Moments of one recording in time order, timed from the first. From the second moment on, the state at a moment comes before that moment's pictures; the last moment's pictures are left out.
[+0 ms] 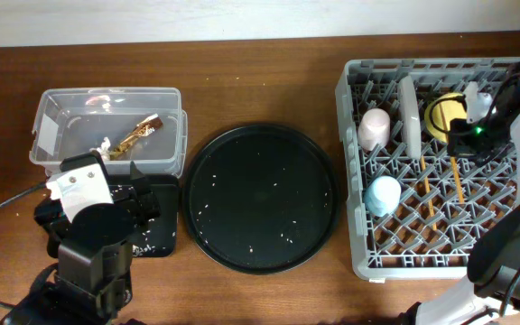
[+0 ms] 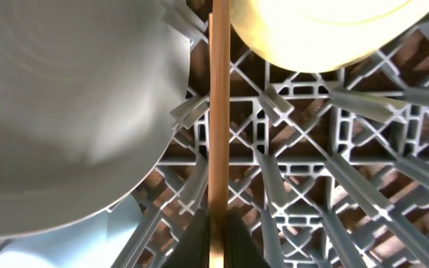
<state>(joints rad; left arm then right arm) -0.48 0.78 1.17 -0.92 -0.72 -0.34 -0.41 1.84 1.60 -1.17 -0.18 -0.31</state>
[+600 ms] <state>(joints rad) -0.48 0.78 1.17 -0.92 -0.72 -0.34 -0.41 1.84 1.58 -1.19 -0.19 -0.31</state>
